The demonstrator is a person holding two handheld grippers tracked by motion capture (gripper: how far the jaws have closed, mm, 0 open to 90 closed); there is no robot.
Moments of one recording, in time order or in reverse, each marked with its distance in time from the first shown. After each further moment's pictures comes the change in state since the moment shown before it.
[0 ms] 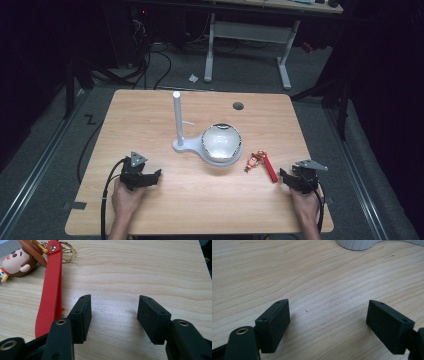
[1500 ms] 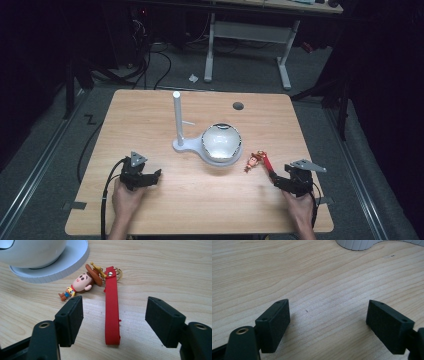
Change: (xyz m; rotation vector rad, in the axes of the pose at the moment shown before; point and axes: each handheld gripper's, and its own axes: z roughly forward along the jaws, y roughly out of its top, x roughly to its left) left arm 0.000 0.000 0.000 0.000 0.000 0.000; right arm 0.038 0.018 -0.032 -0.053 0.127 -0.001
